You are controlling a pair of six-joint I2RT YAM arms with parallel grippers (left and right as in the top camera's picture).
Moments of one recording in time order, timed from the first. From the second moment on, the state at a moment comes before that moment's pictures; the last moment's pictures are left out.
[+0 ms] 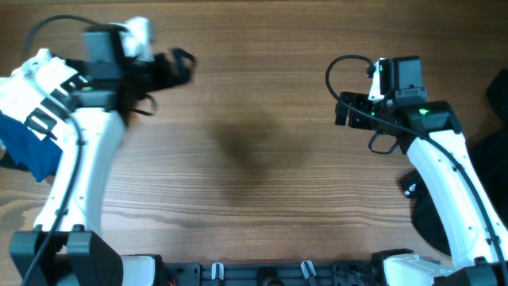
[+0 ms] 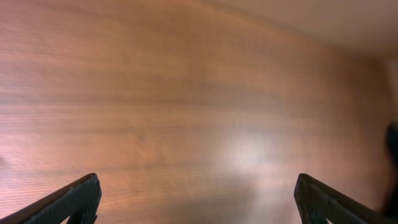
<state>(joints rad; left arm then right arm) -0.02 1.54 1.29 -0.55 0.38 -0.27 0.13 1.39 1.16 -0.83 -0.01 0.24</state>
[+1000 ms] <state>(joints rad) -0.36 0.74 0.91 -0.80 0.04 -0.24 0.13 0.71 0.80 -0.80 -0.02 0.26</state>
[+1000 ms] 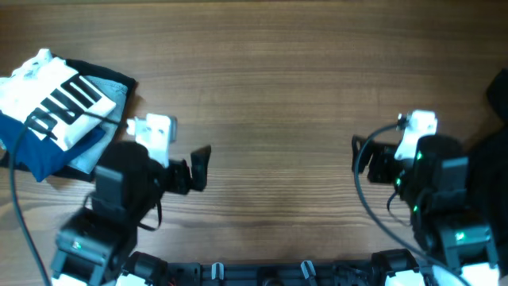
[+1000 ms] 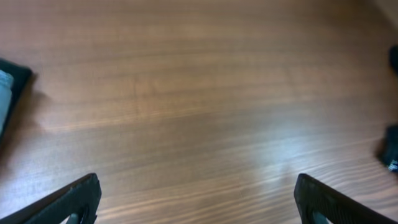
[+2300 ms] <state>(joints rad) -0.39 0.92 0.72 -0.71 -0.13 -0.25 0.13 0.80 0.67 -0.77 0.01 0.28</state>
